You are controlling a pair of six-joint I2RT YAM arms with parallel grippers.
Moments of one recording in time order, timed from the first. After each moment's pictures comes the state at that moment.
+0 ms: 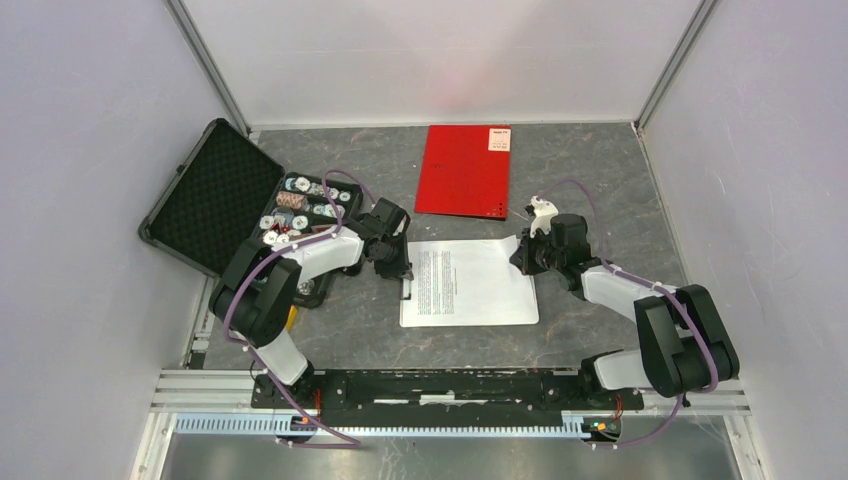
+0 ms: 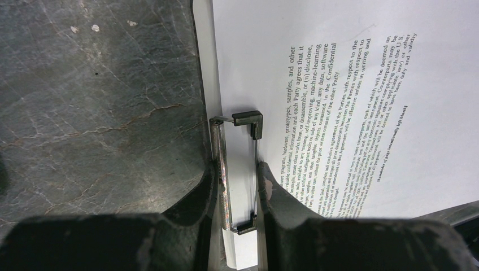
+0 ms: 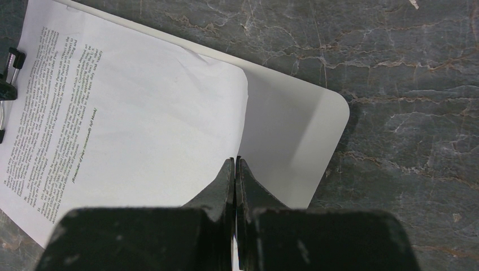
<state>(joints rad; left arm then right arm) -0.58 1.68 0.95 -0.40 0.12 -0.60 0.26 1.37 0.50 0.18 -0.31 0.13</state>
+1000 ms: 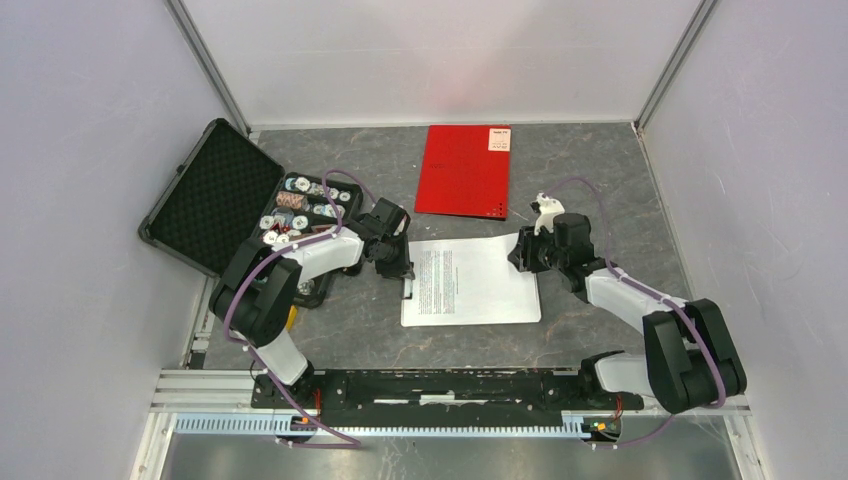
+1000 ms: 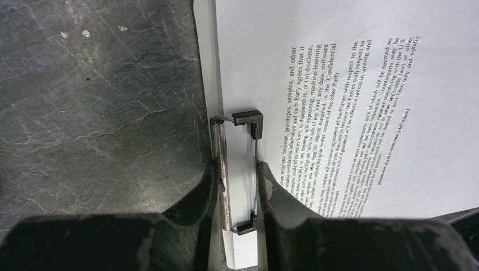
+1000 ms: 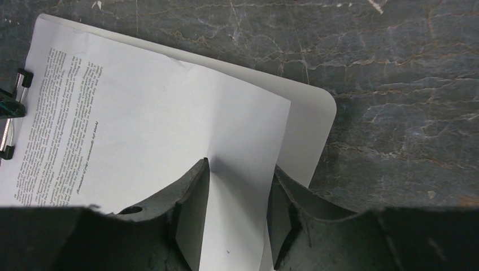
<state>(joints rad) -0.58 1.68 0.94 -0.38 0.13 -0.60 0.26 1.31 0.50 0.13 -0.25 0.17</state>
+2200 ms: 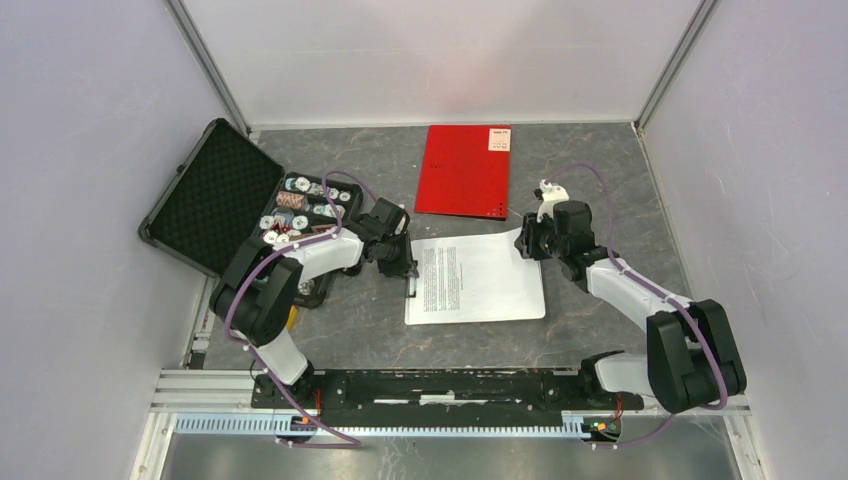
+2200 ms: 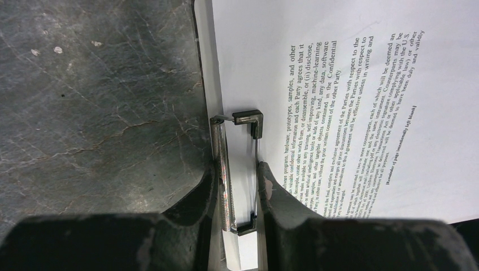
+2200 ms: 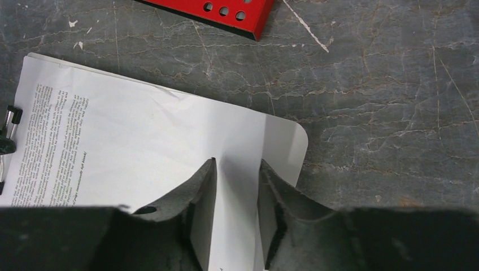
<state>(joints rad) -0.57 1.69 0.93 -0.32 0.17 -0.60 0.26 1.30 0.61 0.04 -0.14 0.16</state>
